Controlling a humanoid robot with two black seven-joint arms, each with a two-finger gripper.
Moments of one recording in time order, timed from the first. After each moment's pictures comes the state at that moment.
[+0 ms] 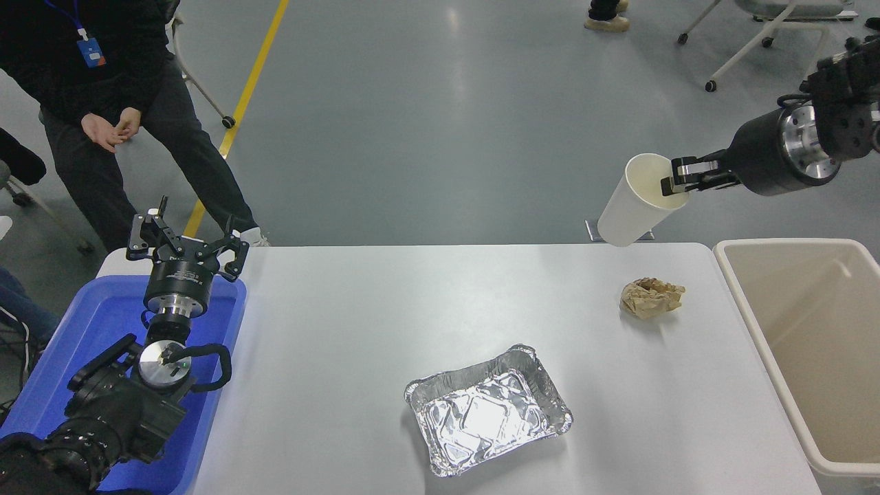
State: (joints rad) left arm -0.65 0.16 -0.94 -0.29 -0.24 -0.65 -0.40; right arm 2.04 -0.82 -0.88 1.29 -0.69 0.43 0.04
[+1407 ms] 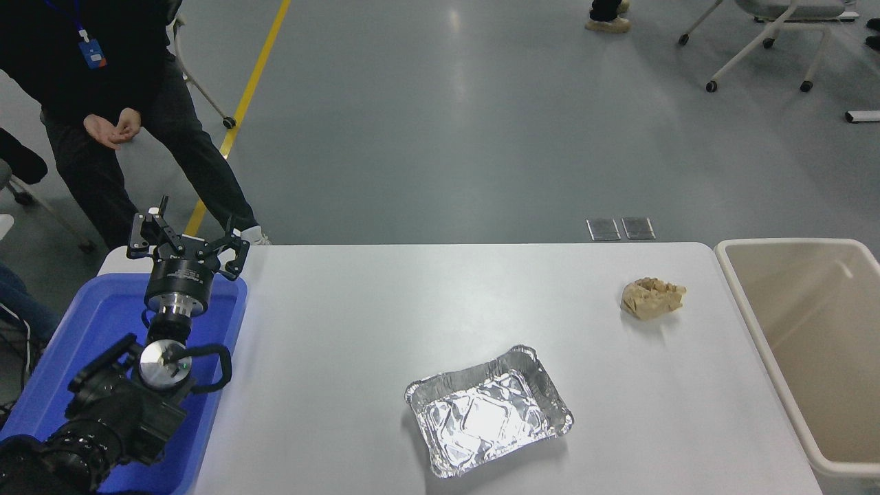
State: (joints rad) left arm -0.65 0.16 -0.94 -0.29 -0.24 -0.65 -0.40; right arm 0.87 -0.71 -0.12 0.40 0.18 -0.23 0.04
